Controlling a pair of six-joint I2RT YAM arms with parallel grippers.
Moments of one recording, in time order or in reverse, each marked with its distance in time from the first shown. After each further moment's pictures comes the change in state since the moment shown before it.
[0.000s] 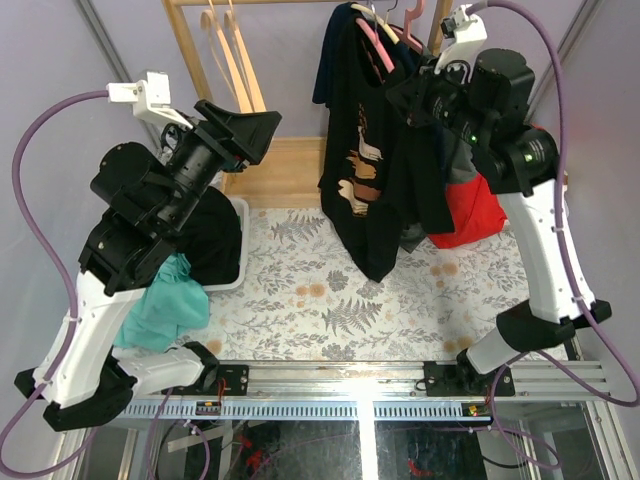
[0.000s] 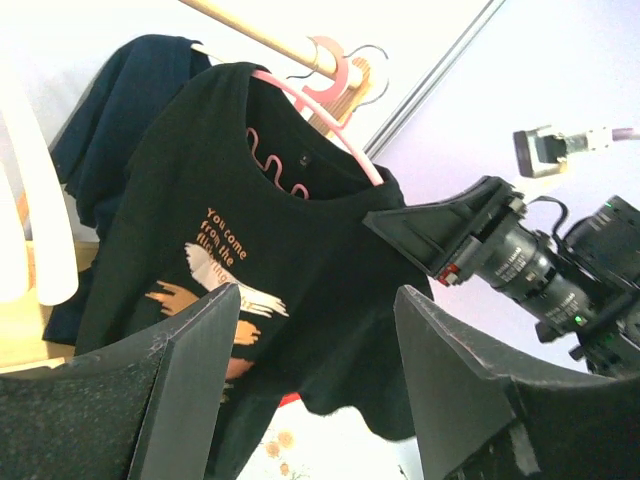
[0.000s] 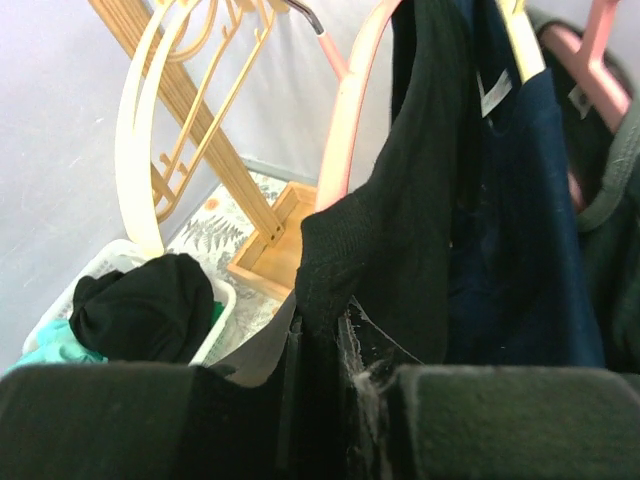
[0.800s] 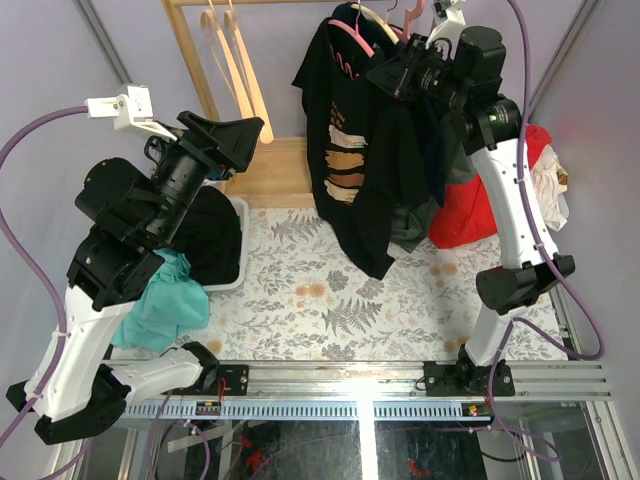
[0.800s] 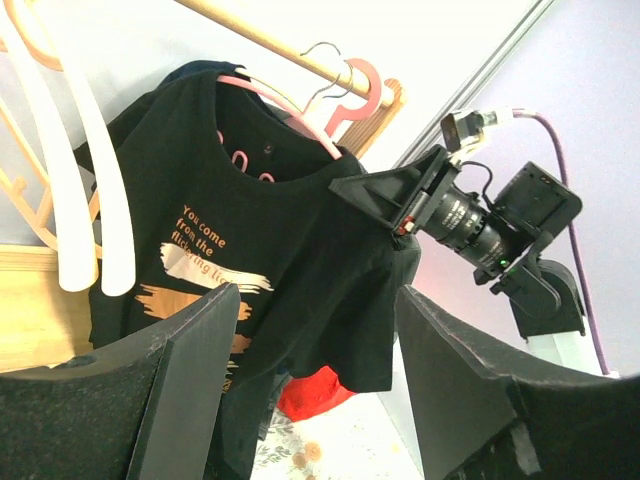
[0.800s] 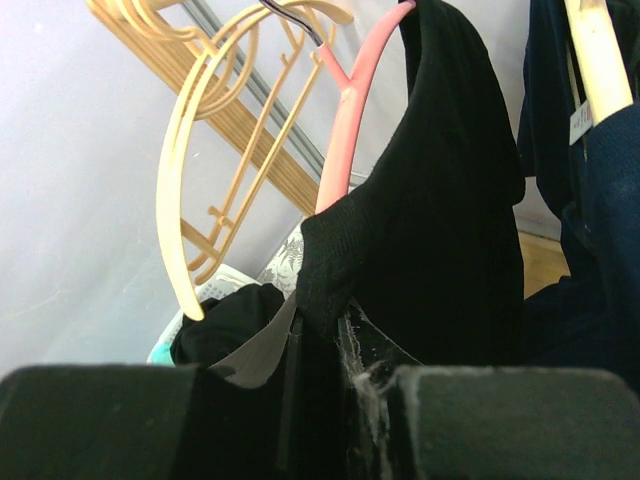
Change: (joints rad) left arm 0.000 -0.080 -0.065 -0.002 -0.076 0.047; right arm -0.169 0.254 0.096 0.193 -0.354 0.285
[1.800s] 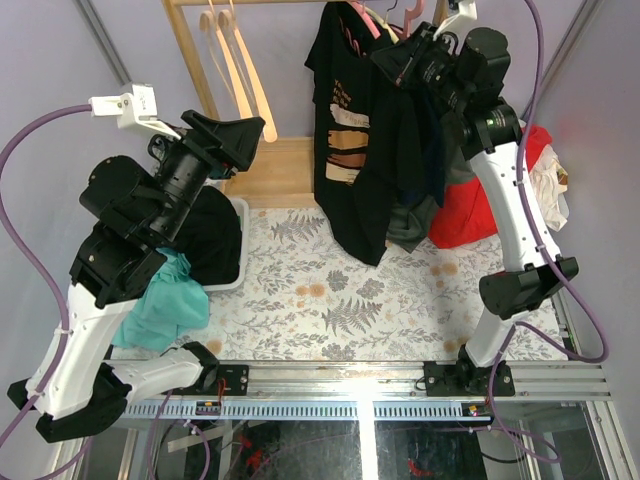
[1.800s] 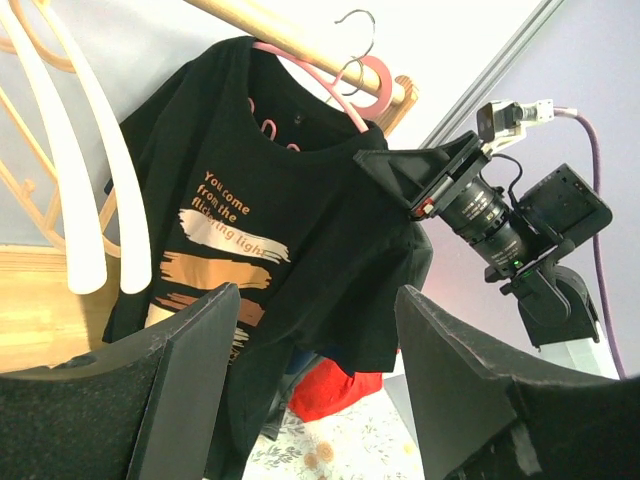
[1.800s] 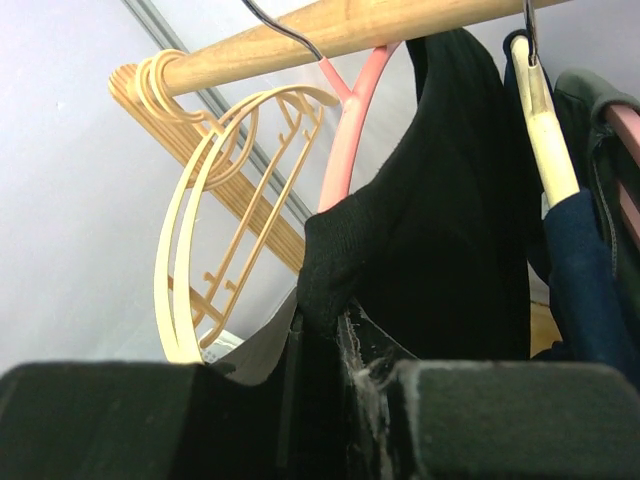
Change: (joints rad) left arm 0.000 0.008 0.000 -0.003 -0.014 0.022; right arm 0.000 -0.030 -0.113 0.242 0.087 0.050
